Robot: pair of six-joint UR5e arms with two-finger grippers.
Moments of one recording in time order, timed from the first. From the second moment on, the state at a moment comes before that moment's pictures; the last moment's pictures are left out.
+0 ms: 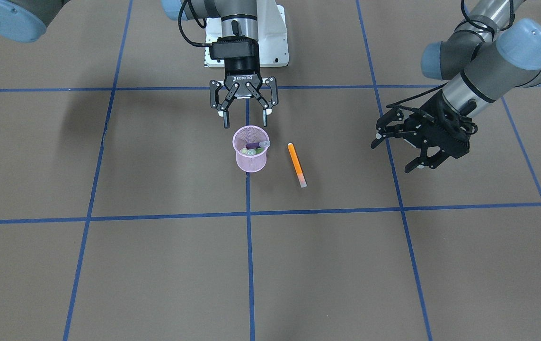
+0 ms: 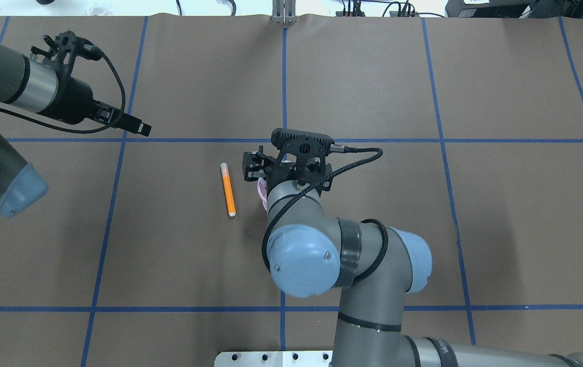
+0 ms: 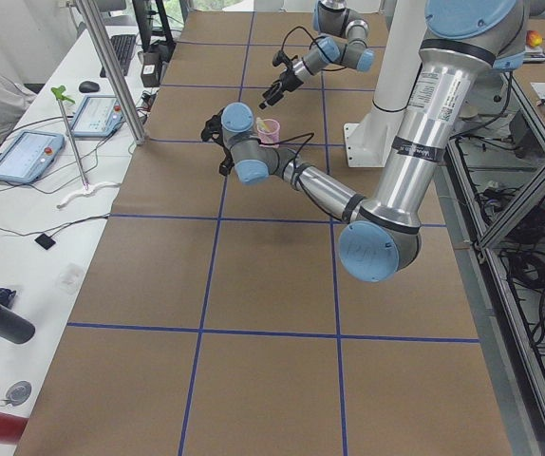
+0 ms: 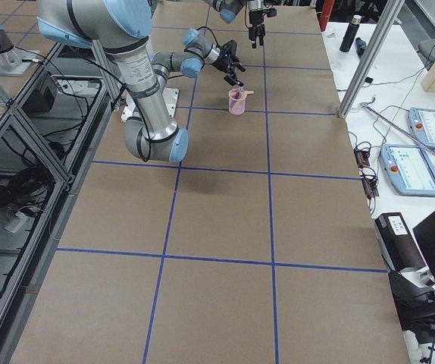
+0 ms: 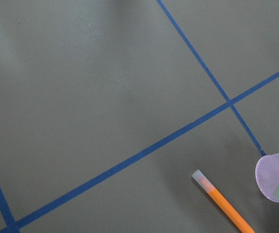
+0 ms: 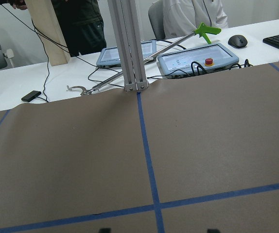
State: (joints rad) left arm -0.91 -1.90 -1.70 -2.25 -2.23 -0.78; right arm 0.30 -0.87 1.82 -1.50 1.00 1.47
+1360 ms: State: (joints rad) left arm -0.60 -2.25 -1.47 -1.77 -1.89 -1.37; right arm 1.00 -1.04 1.84 -1.61 2.07 0.85
